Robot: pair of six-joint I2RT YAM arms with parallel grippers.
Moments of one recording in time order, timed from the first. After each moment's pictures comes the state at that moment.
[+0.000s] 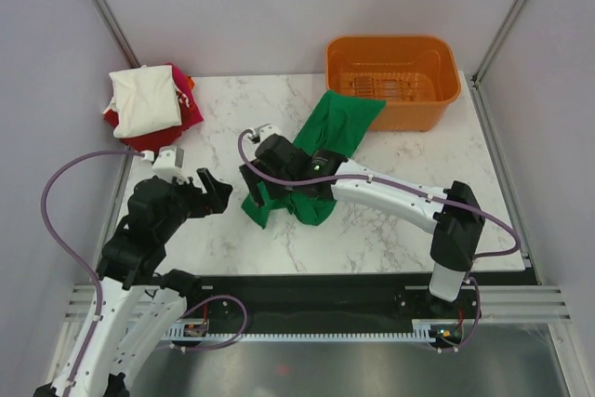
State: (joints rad) left arm -0.33 0.51 0.80 -0.69 -0.02 -0.42; right arm 1.06 1.80 1.64 -0.61 0.16 0.45
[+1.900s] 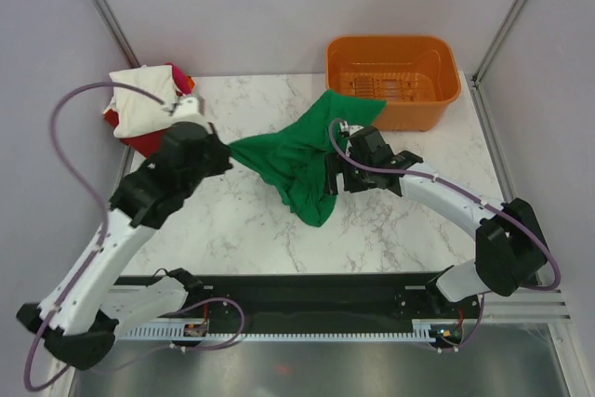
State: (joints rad) left arm -0.64 1.04 1.19 -0.75 -0.32 -0.59; right arm 0.60 1.47 1.02 -0.45 -0.10 0.39
